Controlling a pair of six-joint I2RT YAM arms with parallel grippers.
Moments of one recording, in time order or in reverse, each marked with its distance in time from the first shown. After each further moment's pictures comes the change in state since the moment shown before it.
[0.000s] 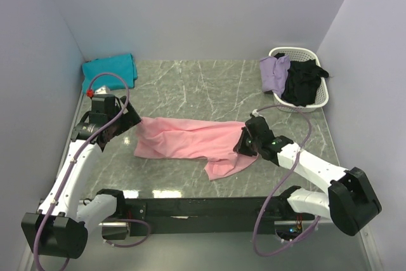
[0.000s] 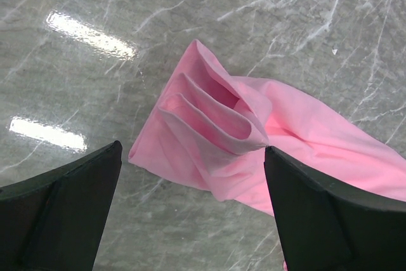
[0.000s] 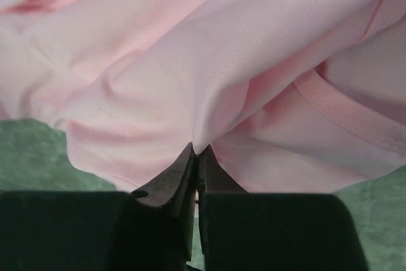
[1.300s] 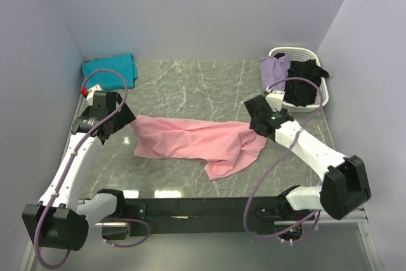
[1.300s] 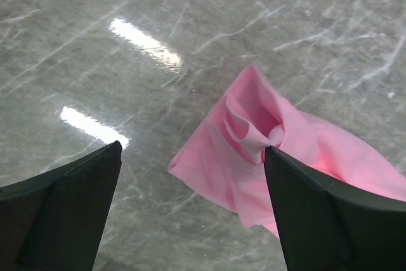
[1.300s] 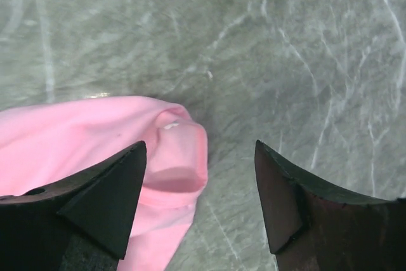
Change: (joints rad) left arm 0.000 0.065 0.066 -0.089 -0.219 -0.022; right arm -0.074 0.161 0.355 -0.371 0.701 -0.115
